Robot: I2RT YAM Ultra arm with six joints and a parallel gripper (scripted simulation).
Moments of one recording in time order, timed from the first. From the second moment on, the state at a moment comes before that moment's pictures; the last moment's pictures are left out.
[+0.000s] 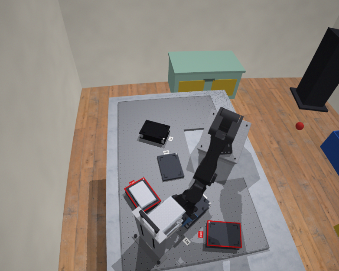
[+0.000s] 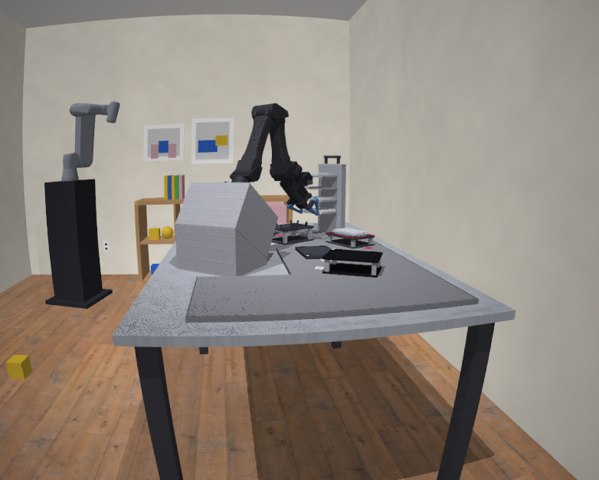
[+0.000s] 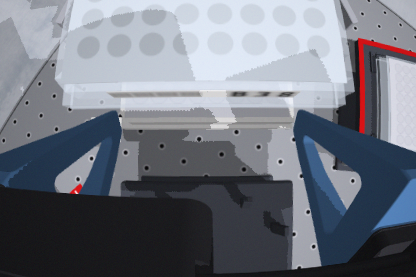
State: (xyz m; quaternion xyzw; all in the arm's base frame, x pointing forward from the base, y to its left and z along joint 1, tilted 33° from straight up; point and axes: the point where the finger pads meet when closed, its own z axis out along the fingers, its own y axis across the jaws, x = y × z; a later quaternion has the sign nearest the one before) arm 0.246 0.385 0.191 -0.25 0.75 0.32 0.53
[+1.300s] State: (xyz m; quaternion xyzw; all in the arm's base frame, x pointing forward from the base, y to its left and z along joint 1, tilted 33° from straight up) arm 0.249 0.387 0.195 -0.25 0.74 0.32 0.53
